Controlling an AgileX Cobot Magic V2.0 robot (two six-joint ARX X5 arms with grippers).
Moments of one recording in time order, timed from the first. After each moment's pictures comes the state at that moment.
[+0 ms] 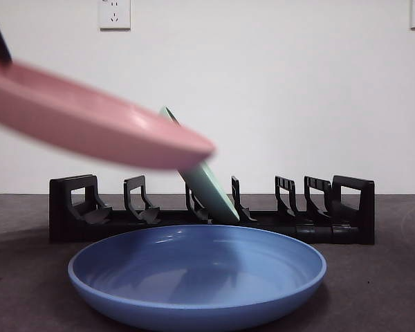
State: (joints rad) left arm -0.29 0.93 0.93 -0.88 0.36 -0.30; right arm 1.12 0.98 1.31 -1.11 0.49 0.35
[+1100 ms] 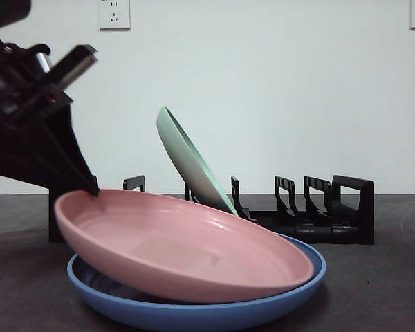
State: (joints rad) left arm -0.45 1.21 0.65 -0.29 0.39 -0.52; right arm 1.12 0.98 1.31 -1.11 0.52 0.35
